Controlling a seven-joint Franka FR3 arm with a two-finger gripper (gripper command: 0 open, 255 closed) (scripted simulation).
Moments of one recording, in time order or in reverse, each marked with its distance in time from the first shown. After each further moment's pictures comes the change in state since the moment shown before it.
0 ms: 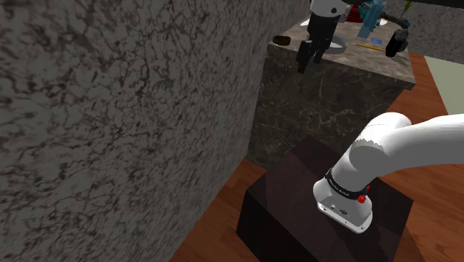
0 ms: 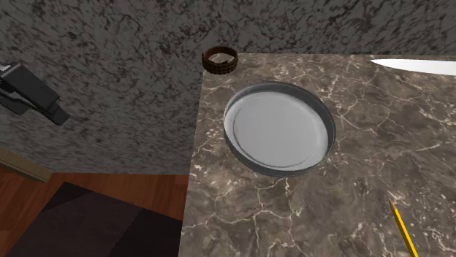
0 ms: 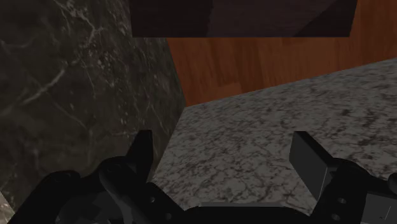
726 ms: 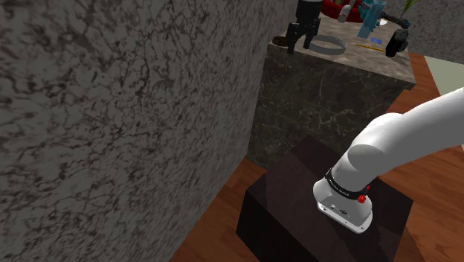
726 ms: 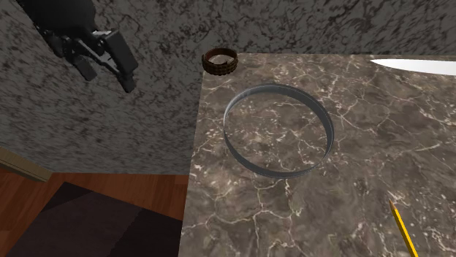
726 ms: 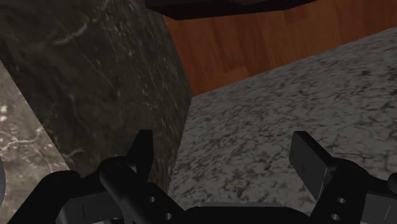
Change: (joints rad) arm -0.044 0.344 -0.130 0.273 -0.004 0.050 -0.072
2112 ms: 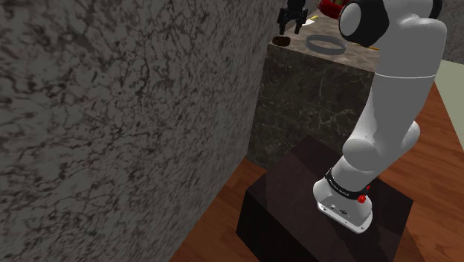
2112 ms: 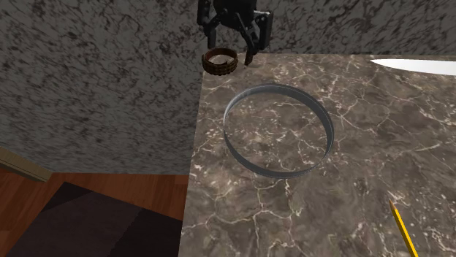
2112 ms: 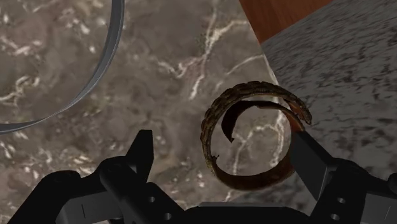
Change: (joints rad) arm -0.178 0.808 -0.210 0.891 0.249 -0.191 -0.216
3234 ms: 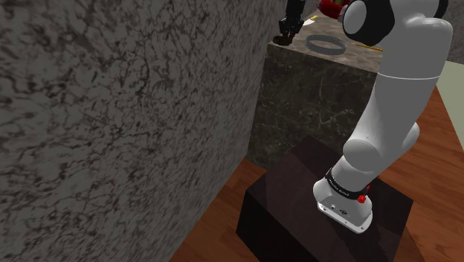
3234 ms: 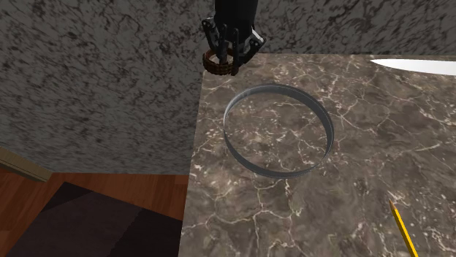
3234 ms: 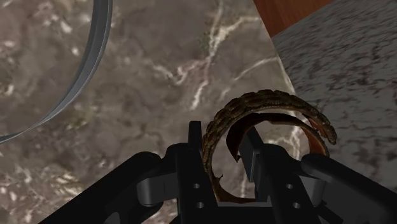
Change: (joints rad) arm 0.015 -0.033 0.000 -0.118 -0.011 0.090 0.003
